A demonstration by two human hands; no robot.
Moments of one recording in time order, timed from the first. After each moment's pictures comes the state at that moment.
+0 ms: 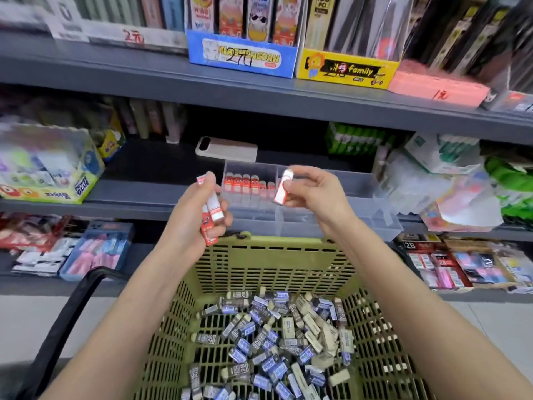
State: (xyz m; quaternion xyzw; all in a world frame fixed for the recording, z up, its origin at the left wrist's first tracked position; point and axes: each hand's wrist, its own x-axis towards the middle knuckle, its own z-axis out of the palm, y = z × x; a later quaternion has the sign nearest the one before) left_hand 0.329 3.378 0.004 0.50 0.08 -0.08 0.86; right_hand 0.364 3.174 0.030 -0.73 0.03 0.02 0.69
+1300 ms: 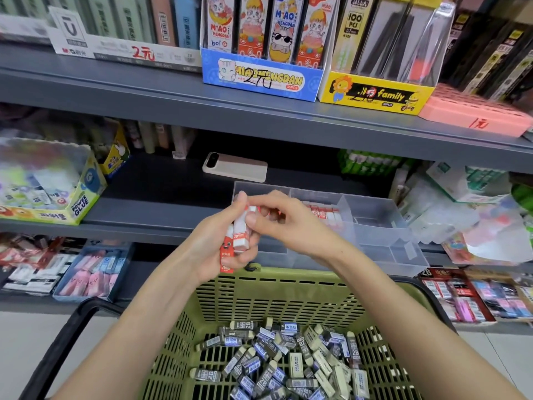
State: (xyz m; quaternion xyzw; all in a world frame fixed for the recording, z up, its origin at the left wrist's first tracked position) left_hand 0.364 3.374 0.009 0.50 0.00 -0.28 0.82; right_hand 0.379 3.219 0.042 -0.85 -0.22 0.11 0.47
